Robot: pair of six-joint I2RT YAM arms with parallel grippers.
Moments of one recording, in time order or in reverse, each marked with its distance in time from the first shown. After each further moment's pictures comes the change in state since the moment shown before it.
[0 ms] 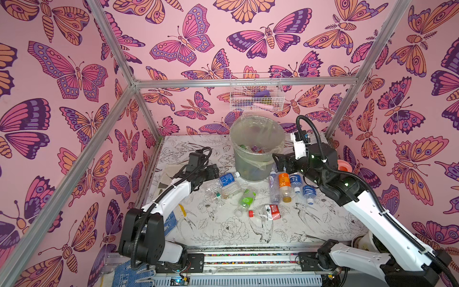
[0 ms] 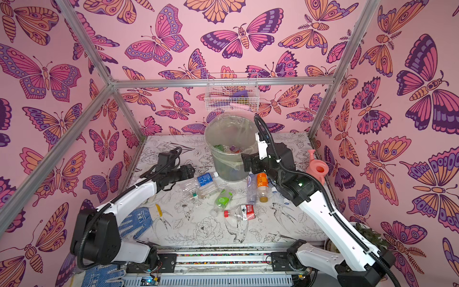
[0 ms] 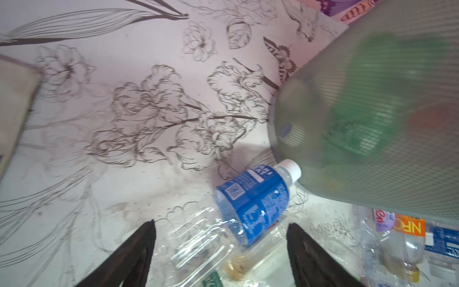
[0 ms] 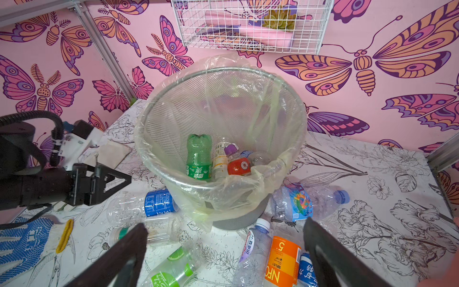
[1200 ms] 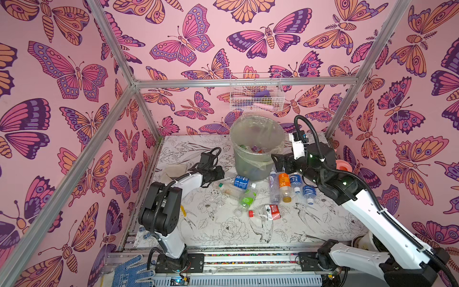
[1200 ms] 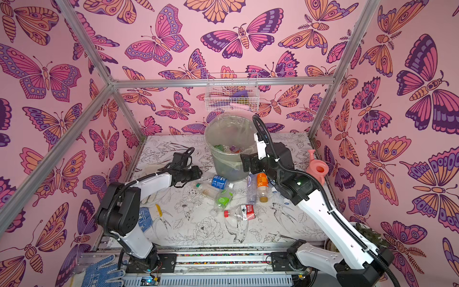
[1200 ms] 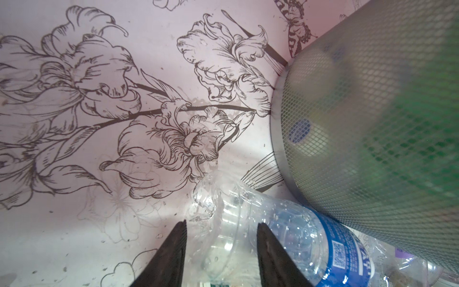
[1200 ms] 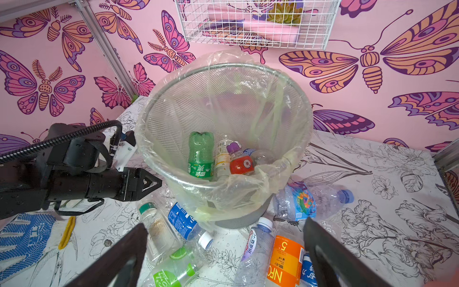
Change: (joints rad) left arm 0.001 0.269 0.042 0.159 0.075 -0.100; right arm 0.000 0.013 0.002 0.000 -0.013 0.000
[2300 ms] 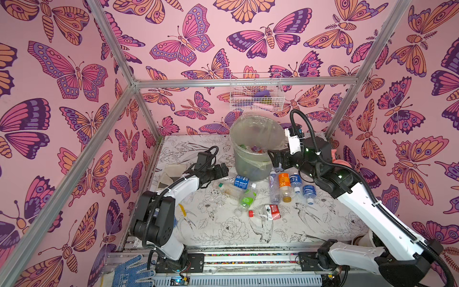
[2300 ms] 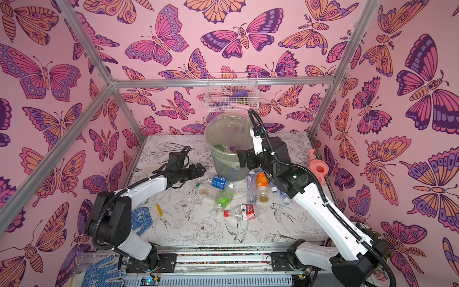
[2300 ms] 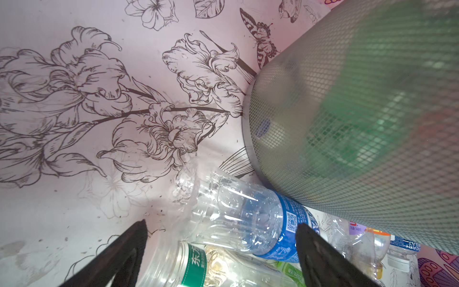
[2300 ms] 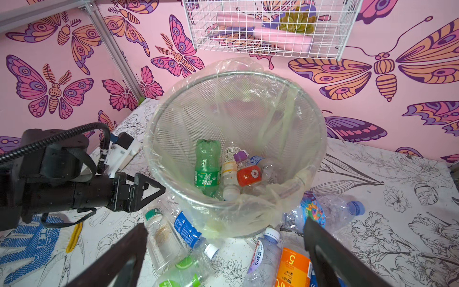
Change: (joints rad) left arm -0.008 -0.103 -0.028 -0.003 0.047 -0.032; right arm 0.000 0.071 0.072 -0.001 -0.029 -0.003
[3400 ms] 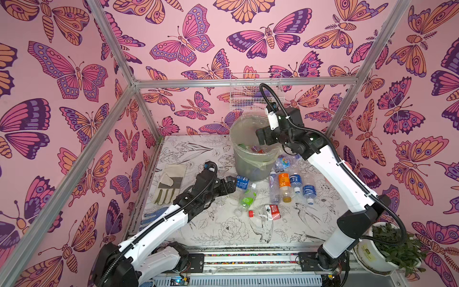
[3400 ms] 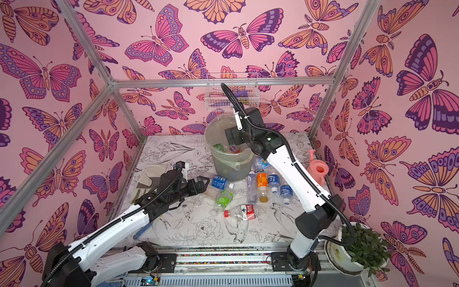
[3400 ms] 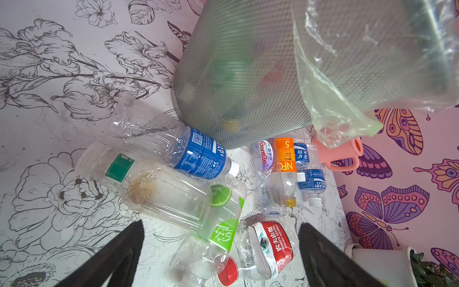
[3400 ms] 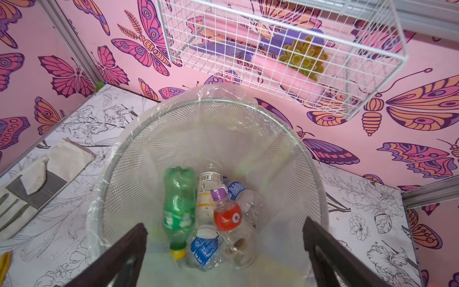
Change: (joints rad) left arm -0.287 -0.556 -0.248 -0.056 -0.192 -0.194; right arm -0.008 0.471 0.602 -0.237 0.096 -0.124
